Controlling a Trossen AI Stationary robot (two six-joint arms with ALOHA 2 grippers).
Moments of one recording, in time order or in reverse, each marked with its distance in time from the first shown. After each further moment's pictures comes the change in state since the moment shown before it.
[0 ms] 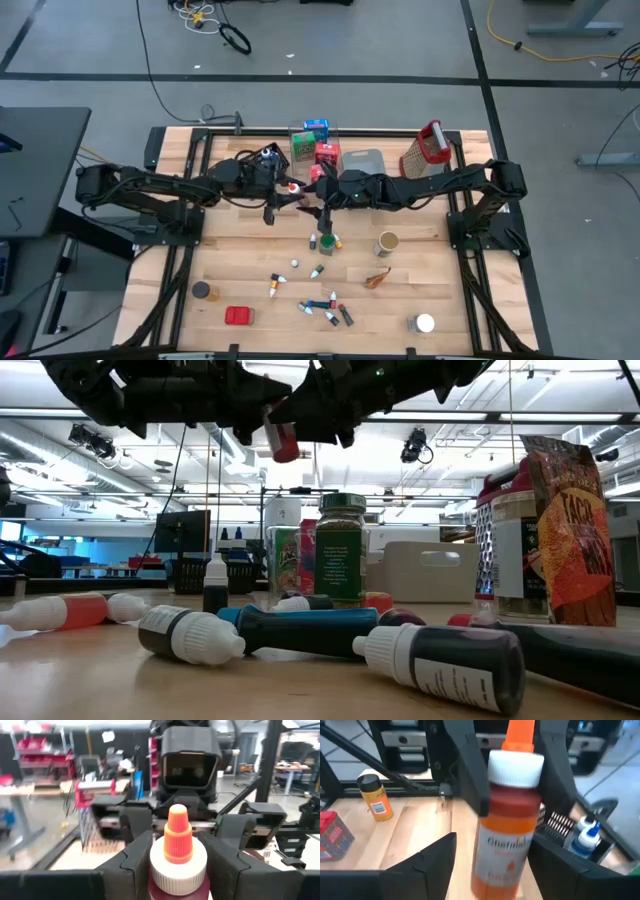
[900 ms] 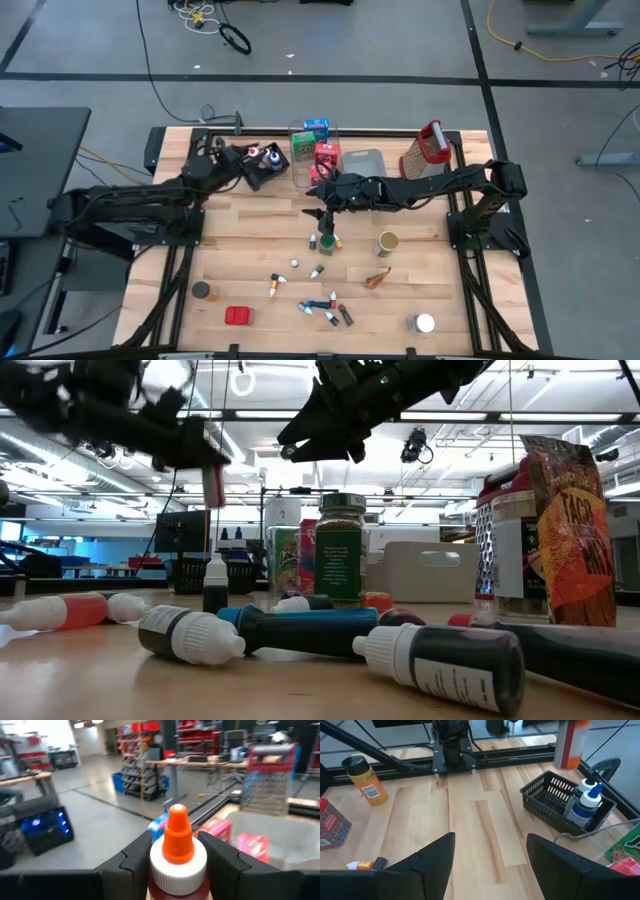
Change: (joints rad) left arm 0.204 -0.388 -0.244 -0.238 -0.566 0.067; right arm 0.001 0.000 0.000 -0.120 0.037 0.095
